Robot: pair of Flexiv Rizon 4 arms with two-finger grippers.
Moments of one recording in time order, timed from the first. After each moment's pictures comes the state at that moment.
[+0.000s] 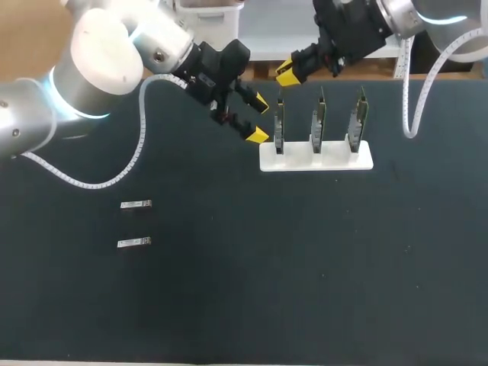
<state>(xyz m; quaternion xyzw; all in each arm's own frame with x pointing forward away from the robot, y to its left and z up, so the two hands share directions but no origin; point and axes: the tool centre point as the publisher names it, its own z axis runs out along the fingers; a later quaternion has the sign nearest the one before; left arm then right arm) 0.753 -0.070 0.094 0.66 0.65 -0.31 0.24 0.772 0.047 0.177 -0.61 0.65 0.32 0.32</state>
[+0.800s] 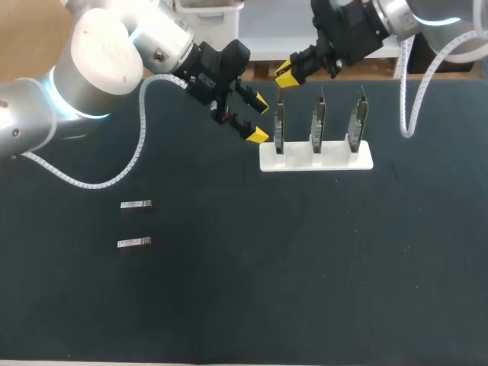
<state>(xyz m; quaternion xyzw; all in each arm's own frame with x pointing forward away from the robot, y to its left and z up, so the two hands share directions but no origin) 0.753 -0.070 0.094 0.66 0.65 -0.31 0.24 0.781 0.049 0.169 -0.61 0.65 0.32 0.32</state>
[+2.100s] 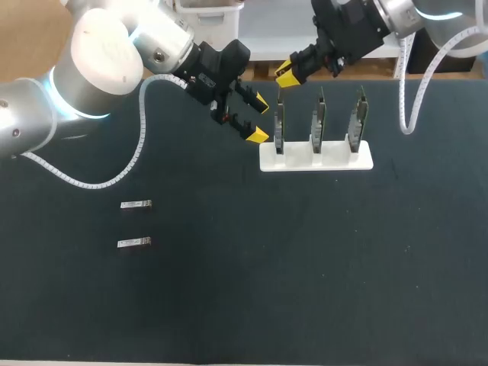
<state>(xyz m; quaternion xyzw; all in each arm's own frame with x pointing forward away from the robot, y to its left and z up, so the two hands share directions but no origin) 0.753 -0.070 0.094 0.66 0.65 -0.31 0.24 0.776 0.048 0.173 -0.62 0.64 0.33 0.31</state>
